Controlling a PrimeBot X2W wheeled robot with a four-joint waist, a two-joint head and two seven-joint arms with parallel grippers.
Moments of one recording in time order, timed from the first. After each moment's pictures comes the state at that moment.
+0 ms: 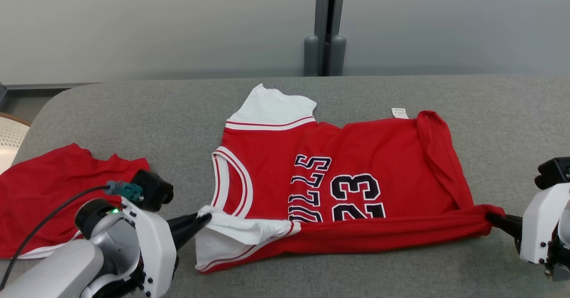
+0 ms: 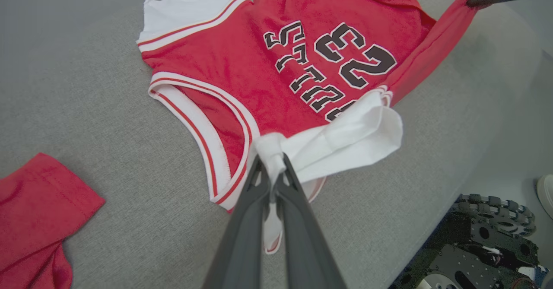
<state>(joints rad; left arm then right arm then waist) -0.42 0.71 -0.87 0.00 -0.94 -0.12 0.37 -0.38 -0.75 0.66 0.42 1.11 0.13 0.54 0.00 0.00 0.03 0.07</state>
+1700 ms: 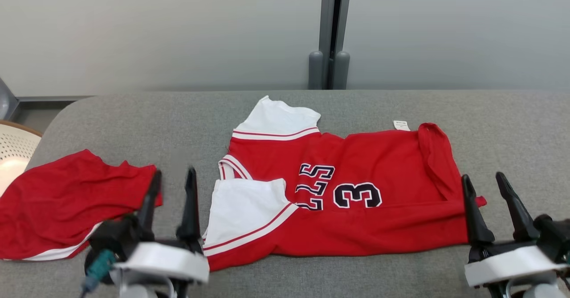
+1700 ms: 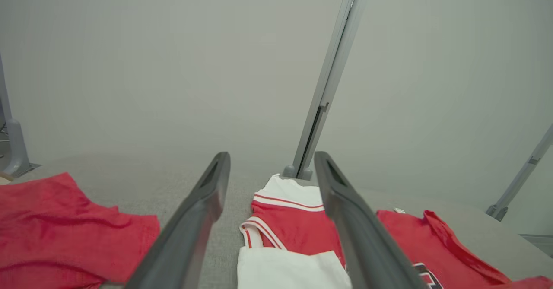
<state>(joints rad) -0.14 0.15 -0.27 0.16 -0.51 0.10 -0.26 -0.10 -0.25 0.15 0.26 0.34 0.13 -0.26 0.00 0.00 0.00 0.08</state>
